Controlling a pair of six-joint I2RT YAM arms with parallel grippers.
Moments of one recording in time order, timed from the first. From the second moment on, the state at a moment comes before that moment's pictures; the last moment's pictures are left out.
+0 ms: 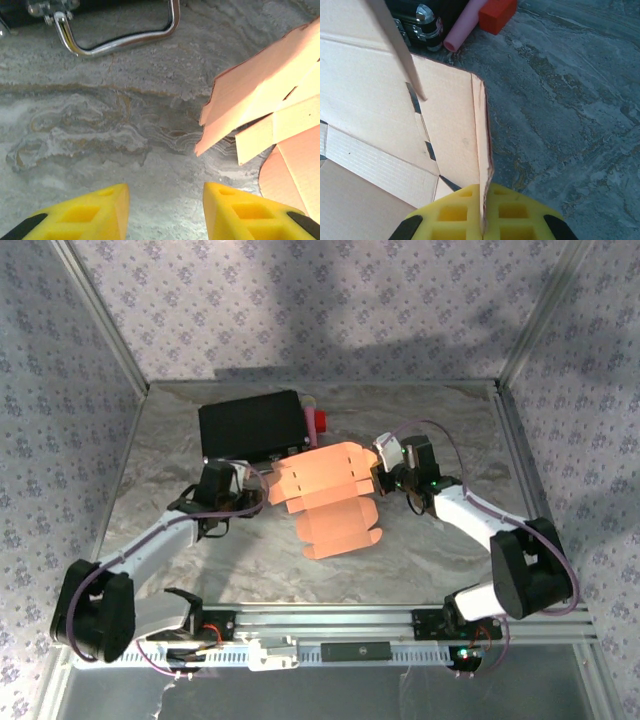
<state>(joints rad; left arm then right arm) -0.36 1.19 0.61 -0.25 0.10 -0.28 0.36 1.42 0.77 0.00 -0.23 -0.15</state>
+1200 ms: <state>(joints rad) -0.28 1.32 0.73 -0.15 0.24 -0.23 0.35 1.46 0.80 -0.01 -0.26 -0.15</state>
